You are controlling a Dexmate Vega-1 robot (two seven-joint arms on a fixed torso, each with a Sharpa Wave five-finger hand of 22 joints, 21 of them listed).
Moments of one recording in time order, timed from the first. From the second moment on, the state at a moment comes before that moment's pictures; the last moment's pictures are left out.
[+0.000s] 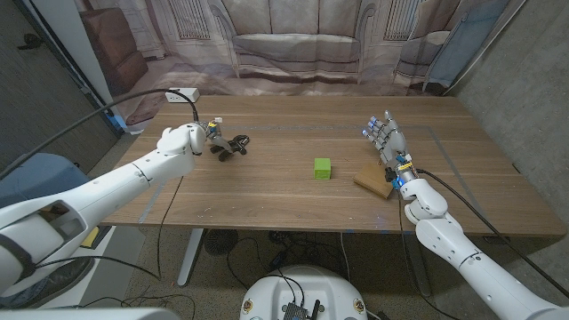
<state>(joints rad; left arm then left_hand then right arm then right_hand) 0.46 0.84 0.84 -1.61 0.55 0.65 -0.32 0.71 -0.07 0.28 -0.11 0.17 0.34 0.09 0.20 0.19 0.36 0.06 0.23 0.21 0.40 0.05 0.19 0.18 0.39 0.12 0.24 0.18 -1.05 -0.51 -0.31 -1.48 0.72 0.43 0.04 0.26 -0.01 0.15 -0.12 0.19 0.20 0.09 0.20 0.18 0.19 0.14 0.21 0.19 0.07 0.08 0.21 0.20 0.30 0.00 0.20 0.17</state>
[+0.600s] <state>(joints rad) 0.49 0.83 0.83 -1.58 0.52 0.63 -0.24 0.72 -0.06 0.28 -0.11 0.17 0.35 0.08 0.20 0.19 0.38 0.02 0.23 0.21 0.41 0.03 0.19 0.18 0.40 0.10 0.24 0.18 -1.05 -0.51 -0.31 -1.48 0.72 0.43 0.04 0.26 -0.01 0.15 -0.12 0.19 0.20 0.09 0.20 0.18 0.19 0.14 0.21 0.19 0.07 0.08 0.21 0.20 0.30 0.00 0.20 0.17</state>
